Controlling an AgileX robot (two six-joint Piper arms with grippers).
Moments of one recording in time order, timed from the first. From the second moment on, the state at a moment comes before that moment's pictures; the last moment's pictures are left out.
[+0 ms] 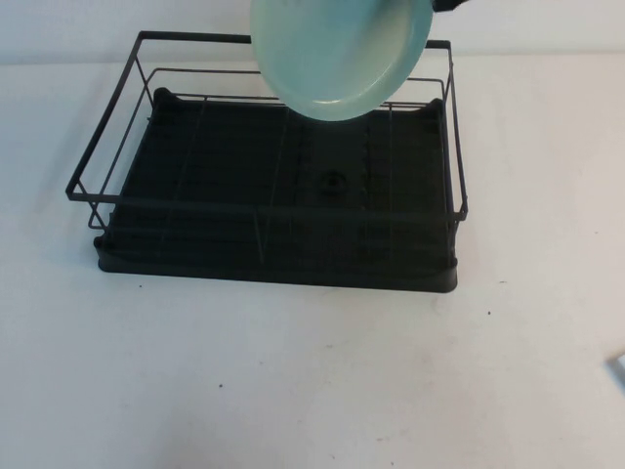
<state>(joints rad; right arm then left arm) 0.25 1.96 -2.02 0.72 0.72 -1.01 -0.09 -0.01 0.02 0.08 0.35 -0.06</state>
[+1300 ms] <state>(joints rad) 0.49 1.30 -0.93 0.37 0.80 0.19 -0.09 -0.01 0.02 0.08 0.35 -0.06</state>
